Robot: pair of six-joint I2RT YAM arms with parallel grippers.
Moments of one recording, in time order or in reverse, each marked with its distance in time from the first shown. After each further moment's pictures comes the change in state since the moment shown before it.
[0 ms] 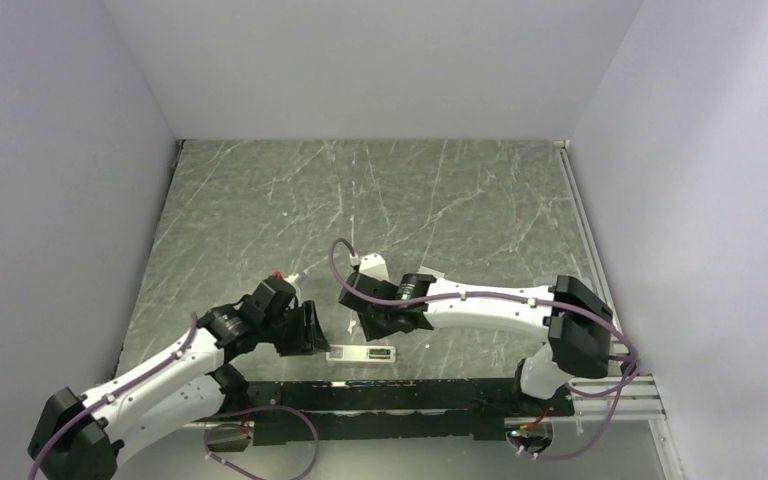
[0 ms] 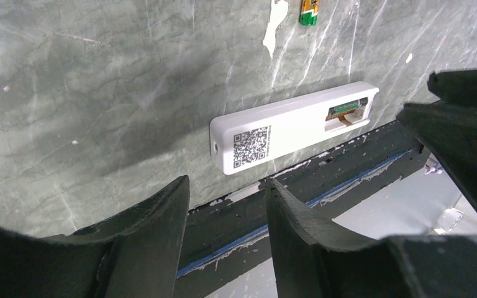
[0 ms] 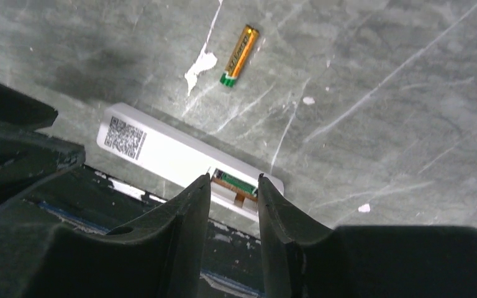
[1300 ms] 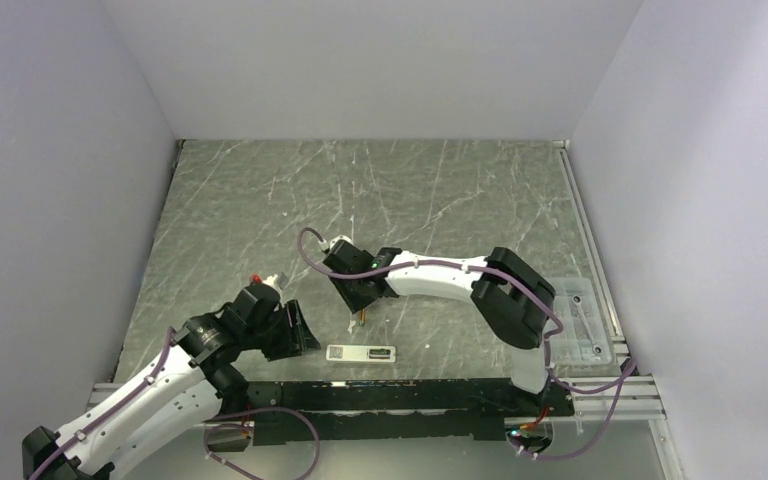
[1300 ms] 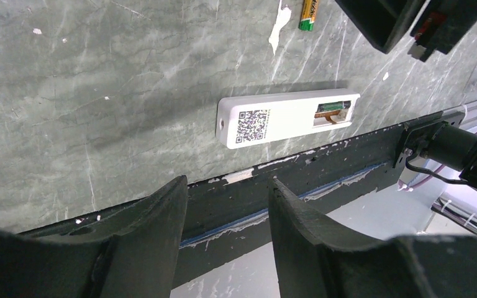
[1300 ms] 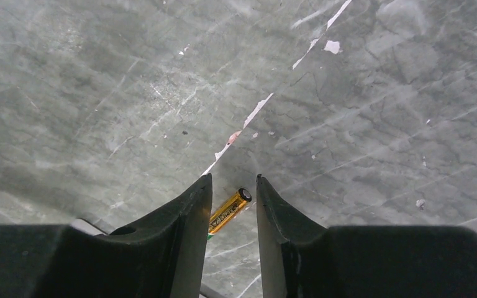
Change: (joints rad) left arm 0.000 -0.213 0.047 -0.213 -0.086 -0.123; right arm -0.182 0.332 0.167 0.235 -0.143 -0.433
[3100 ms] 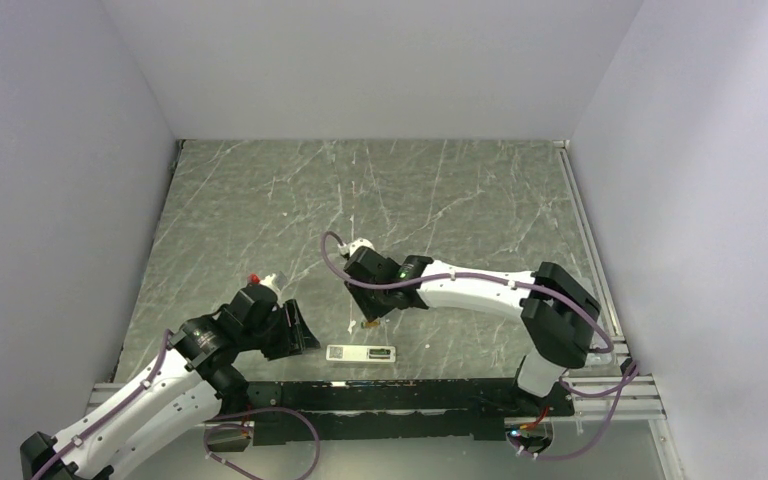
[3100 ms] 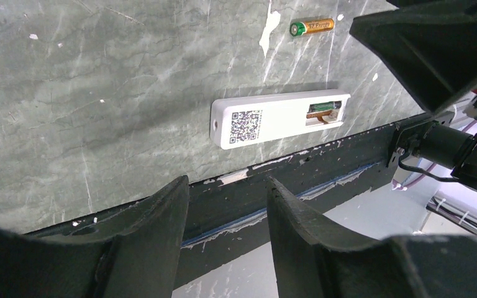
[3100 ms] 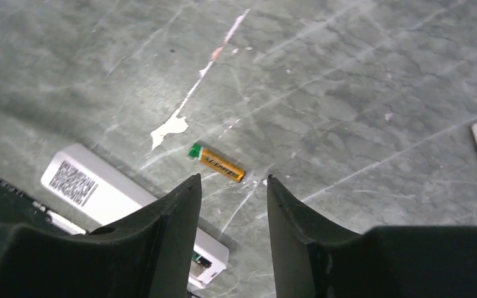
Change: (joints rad) left arm 0.000 -0.033 0.000 0.000 0.001 0.000; right arm 0.026 -0.226 -0.172 -0.042 0.045 0.042
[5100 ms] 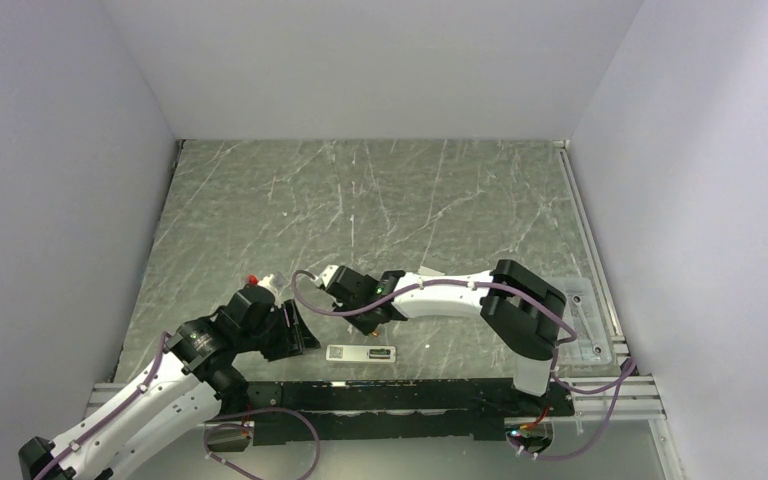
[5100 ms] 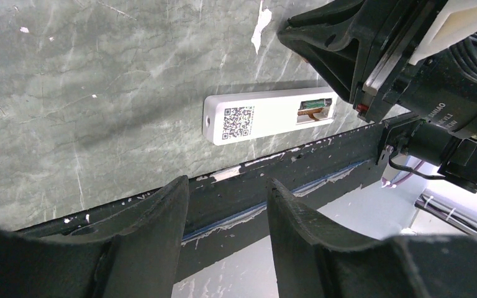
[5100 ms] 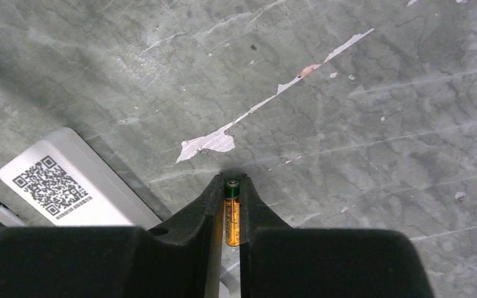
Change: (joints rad) left arm 0.000 -0.030 0.000 -0.008 0.011 -0.023; right arm 0.071 0.159 0.021 0.086 -0.080 -0.248
